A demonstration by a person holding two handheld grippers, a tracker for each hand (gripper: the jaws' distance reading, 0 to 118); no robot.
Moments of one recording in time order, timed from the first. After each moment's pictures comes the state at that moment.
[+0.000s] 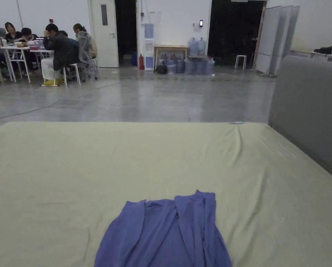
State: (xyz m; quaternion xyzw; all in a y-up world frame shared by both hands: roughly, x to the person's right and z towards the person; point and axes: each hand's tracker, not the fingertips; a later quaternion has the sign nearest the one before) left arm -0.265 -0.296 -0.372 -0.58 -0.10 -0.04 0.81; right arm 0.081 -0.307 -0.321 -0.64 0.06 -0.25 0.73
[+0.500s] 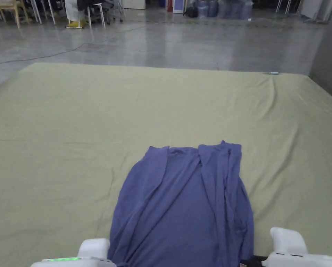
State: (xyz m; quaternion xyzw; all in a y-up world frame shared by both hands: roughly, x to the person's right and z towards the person) left arm -0.270 -0.267 -0.325 -0.57 -0.09 0.07 0.82; right arm 0.076 -0.221 -0.282 -0.50 0.08 -0.16 0.85
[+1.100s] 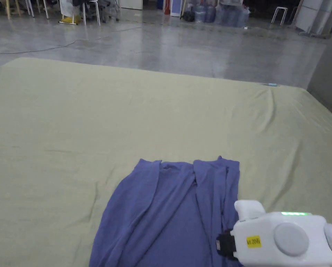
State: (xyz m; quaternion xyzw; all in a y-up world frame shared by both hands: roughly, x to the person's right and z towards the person) left arm -0.239 -0.322 -0.377 -0.60 -0.10 0.04 0.79; right arm 0.061 -0.228 -0.470 -0.52 0.11 -0.05 0.84
